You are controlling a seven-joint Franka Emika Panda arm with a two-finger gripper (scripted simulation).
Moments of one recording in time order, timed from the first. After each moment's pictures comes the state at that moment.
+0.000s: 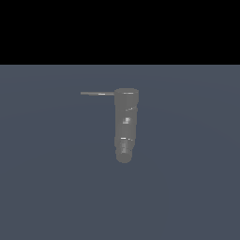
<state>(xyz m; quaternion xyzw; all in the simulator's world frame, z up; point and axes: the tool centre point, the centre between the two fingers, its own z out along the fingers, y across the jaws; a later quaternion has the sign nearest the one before) -0.234 0.047 0.437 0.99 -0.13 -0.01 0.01</state>
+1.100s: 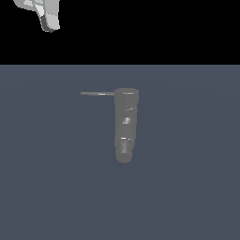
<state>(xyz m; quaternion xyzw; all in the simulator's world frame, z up) -0.155 0.114 0.353 0.93 -0.36 -0.01 0.01</state>
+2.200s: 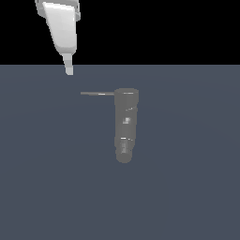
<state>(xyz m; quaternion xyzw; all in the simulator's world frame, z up) -0.055 0.135 0.274 0.83 -0.56 -0.01 0.00</state>
